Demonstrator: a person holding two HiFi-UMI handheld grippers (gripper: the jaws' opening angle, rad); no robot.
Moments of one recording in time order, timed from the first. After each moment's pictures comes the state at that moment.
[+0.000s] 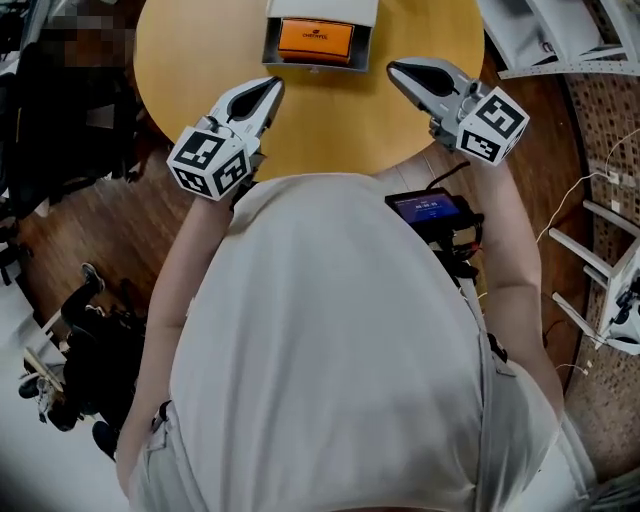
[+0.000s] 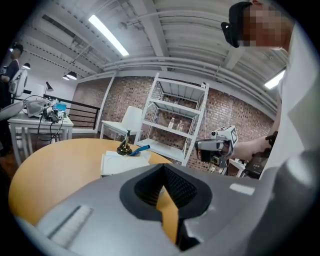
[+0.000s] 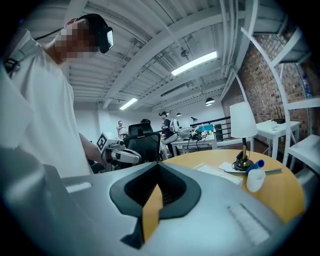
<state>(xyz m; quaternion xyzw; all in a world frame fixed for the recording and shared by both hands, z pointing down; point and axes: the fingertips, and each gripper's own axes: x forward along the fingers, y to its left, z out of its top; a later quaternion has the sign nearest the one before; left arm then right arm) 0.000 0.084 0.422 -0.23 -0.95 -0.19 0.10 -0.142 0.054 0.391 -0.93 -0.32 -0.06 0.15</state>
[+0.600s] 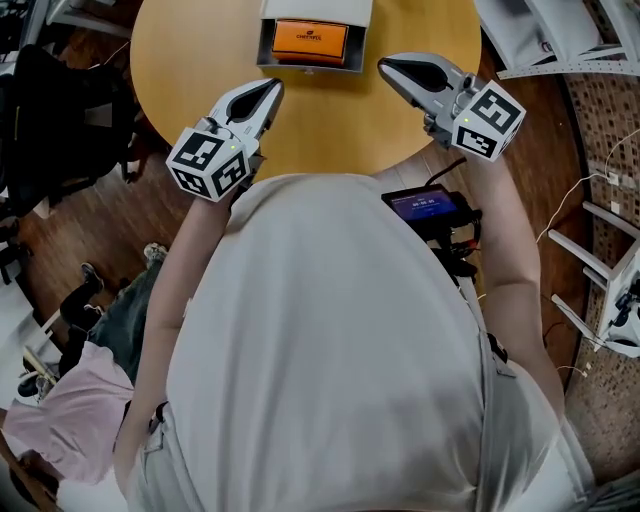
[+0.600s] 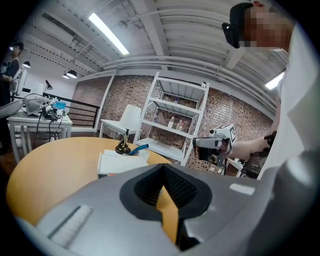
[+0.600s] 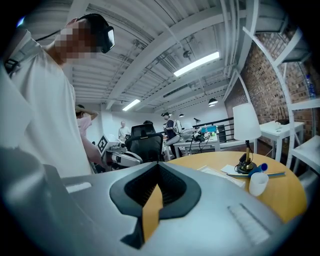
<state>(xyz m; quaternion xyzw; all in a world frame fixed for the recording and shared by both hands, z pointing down) -0.006 0.074 0.422 -0.22 -0.95 -0.19 0.10 -0.135 0.050 0.383 -0.94 -0.31 -0.05 0.14</state>
